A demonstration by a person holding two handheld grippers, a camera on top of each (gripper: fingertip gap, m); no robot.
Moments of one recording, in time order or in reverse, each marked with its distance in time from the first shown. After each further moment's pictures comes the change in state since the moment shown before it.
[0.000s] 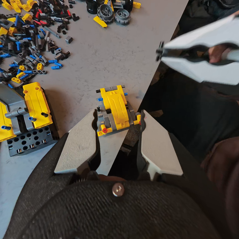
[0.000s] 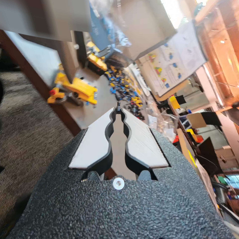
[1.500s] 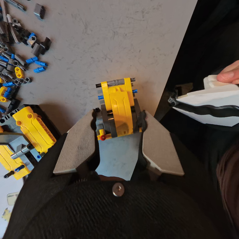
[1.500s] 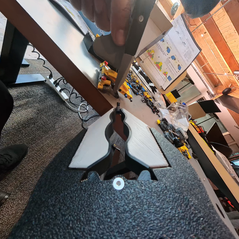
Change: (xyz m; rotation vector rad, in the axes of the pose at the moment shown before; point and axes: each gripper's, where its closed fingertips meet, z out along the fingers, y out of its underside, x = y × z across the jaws) left arm -0.019 0.009 0.042 -0.380 0.016 0.147; right arm -0.081 0.020 -0.004 0.033 0.096 0.106
